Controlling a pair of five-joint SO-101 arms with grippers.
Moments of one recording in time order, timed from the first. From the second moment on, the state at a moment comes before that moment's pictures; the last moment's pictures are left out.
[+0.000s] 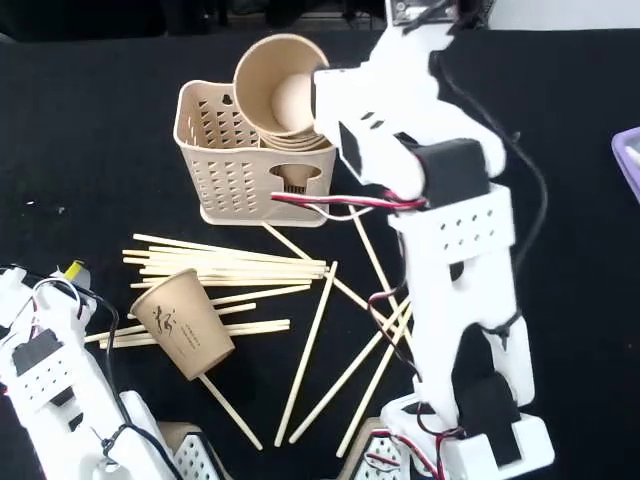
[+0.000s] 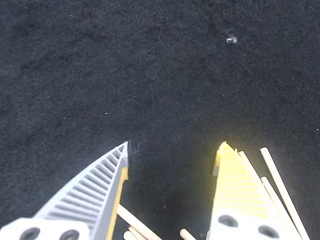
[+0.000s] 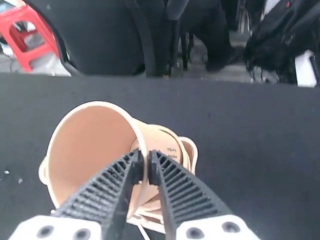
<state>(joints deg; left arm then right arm) -45.3 -56.5 76.6 35.8 18.1 -17.1 -12.1 -16.6 70.3 -8.9</state>
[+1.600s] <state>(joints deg) -27.0 -56.5 51.6 67.6 -9.8 -10.8 -33.0 39.1 67.3 2.1</state>
